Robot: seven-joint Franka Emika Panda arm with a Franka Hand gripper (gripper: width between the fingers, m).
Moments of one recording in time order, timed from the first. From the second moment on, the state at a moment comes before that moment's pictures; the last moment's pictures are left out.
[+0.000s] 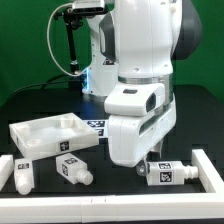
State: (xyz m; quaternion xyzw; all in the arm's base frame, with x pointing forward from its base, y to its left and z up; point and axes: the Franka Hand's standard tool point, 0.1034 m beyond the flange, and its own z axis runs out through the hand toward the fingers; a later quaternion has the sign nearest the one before) arm 0.573 0.050 0.024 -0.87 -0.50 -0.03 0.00
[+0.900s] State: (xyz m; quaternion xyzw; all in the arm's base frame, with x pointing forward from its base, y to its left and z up) arm 0.510 0.071 0.058 -0.94 -0.35 -0.02 0.00
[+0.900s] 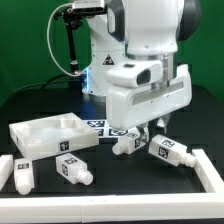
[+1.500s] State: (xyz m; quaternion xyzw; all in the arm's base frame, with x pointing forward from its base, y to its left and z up) arm 0.451 0.080 0.049 -0.96 -0.27 -0.01 0.01
